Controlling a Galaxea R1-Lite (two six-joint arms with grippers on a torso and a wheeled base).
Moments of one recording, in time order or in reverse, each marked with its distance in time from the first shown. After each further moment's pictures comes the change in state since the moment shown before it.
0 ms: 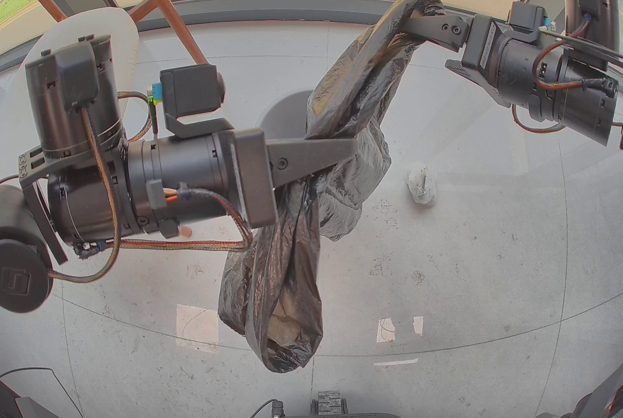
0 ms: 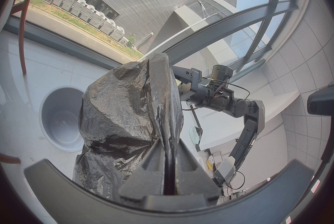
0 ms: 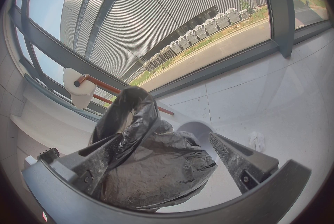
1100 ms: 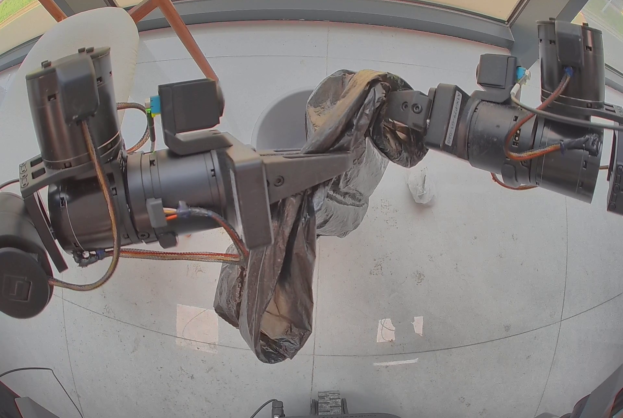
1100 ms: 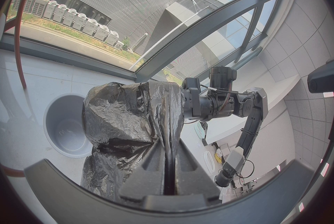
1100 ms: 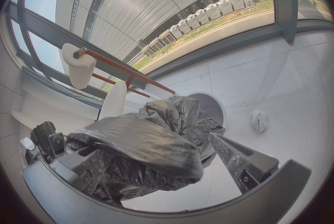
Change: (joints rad) left arm 0.005 -0.007 0.034 -0.001 -0.001 0.117; right arm 0.123 0.004 0.126 -0.001 -0.070 0.007
